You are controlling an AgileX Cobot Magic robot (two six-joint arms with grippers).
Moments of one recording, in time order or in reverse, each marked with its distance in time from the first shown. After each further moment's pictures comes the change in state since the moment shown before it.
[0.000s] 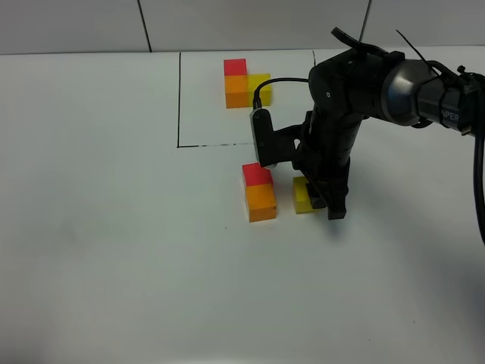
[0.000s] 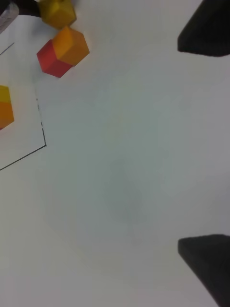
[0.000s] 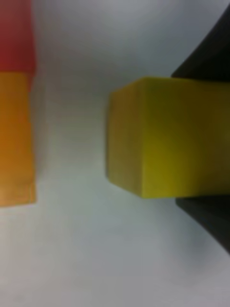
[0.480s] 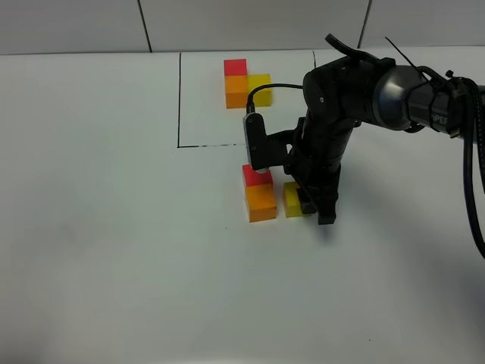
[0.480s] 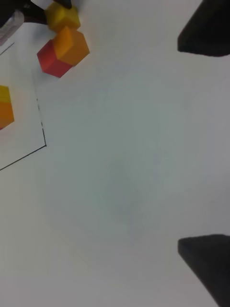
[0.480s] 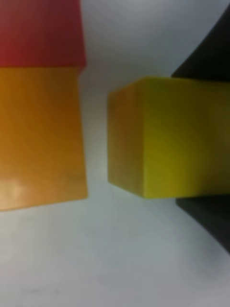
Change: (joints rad) left arm 0.000 0.000 0.000 0.000 0.000 0.000; right arm 0.017 0.026 -0.003 0.047 -0.029 -0.009
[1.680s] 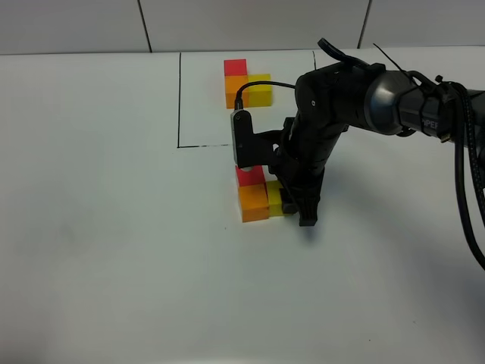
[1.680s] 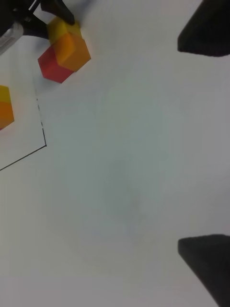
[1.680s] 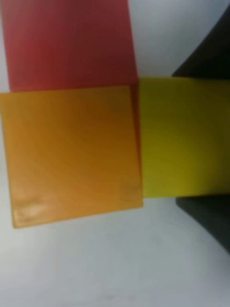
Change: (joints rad) left arm 0.000 0.000 0.000 0.000 0.000 0.000; right arm 0.018 0.016 -0.004 0.088 -0.071 -0.009
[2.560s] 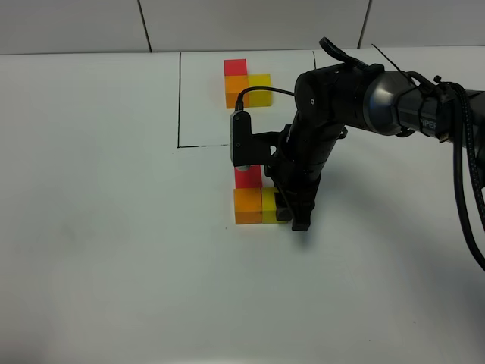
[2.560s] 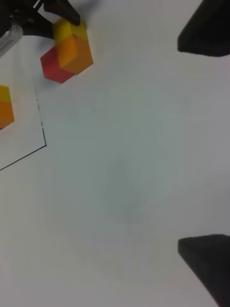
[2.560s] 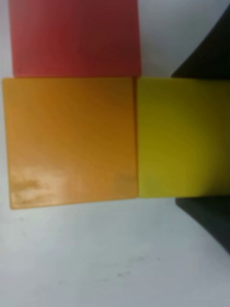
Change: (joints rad) left arm 0.000 0.000 0.000 0.000 0.000 0.000; right arm 0.001 0.002 -0.001 0.067 0.042 0.026
